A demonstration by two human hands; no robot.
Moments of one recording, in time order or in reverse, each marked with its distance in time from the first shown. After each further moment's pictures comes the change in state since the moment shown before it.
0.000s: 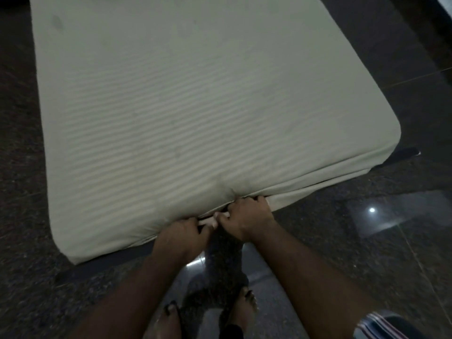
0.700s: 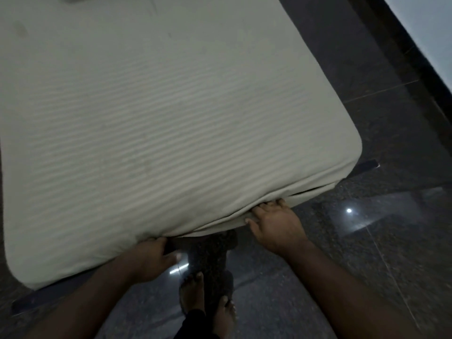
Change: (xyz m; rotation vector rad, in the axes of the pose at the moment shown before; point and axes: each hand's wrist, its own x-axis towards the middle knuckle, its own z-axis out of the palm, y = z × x) left_hand 0.009 -0.016 -0.017 0.042 -0.346 0.062; right_hand -0.041 0.123 -0.002 -0.074 0.298 0.035
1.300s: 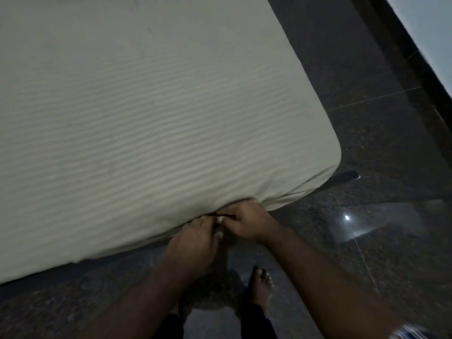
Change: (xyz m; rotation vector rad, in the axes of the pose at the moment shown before) left_hand 0.040 0.185 0.005 -0.143 0.500 0.199; right_hand 0.036 0.058 -0.020 0.549 -0.231 -0.210
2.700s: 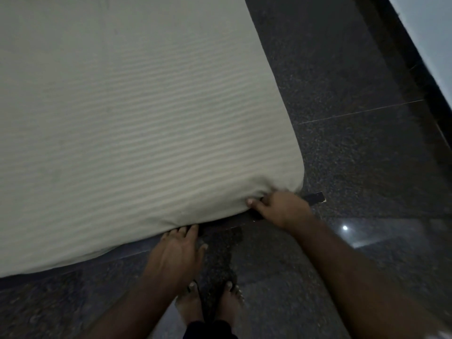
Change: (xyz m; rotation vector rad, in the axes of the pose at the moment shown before) left_hand 0.047 0.092 0.028 0.223 0.075 -0.087; right_hand -0.031 0.150 -0.129 -0.398 -0.034 0.392
